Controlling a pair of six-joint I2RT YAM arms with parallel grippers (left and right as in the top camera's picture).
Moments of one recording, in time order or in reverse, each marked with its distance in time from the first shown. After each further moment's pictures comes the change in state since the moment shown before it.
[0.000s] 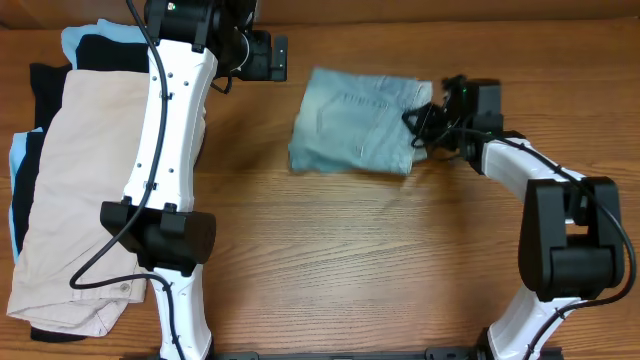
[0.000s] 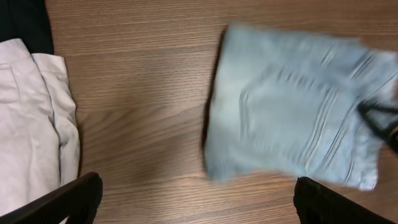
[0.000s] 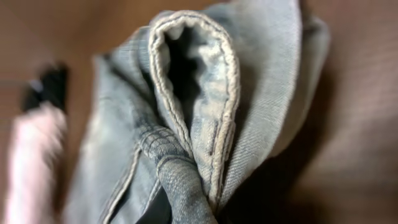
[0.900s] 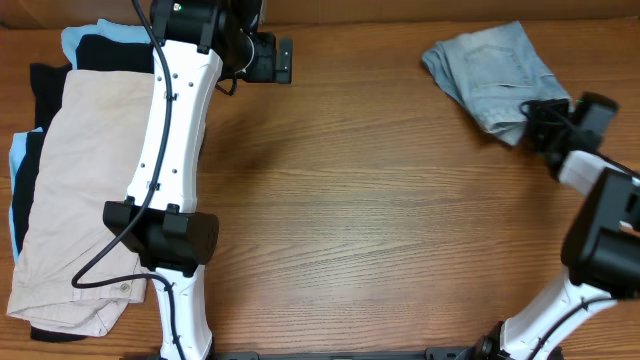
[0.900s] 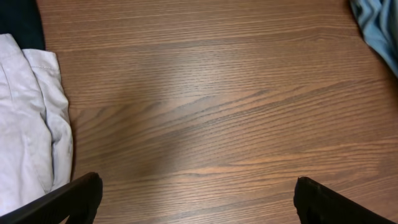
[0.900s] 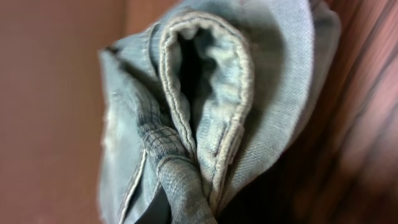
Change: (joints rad) left arm -0.018 0.000 0.000 -0.013 0.000 -0.011; right arm -0.383 0.109 0.000 0.203 0.254 0.571
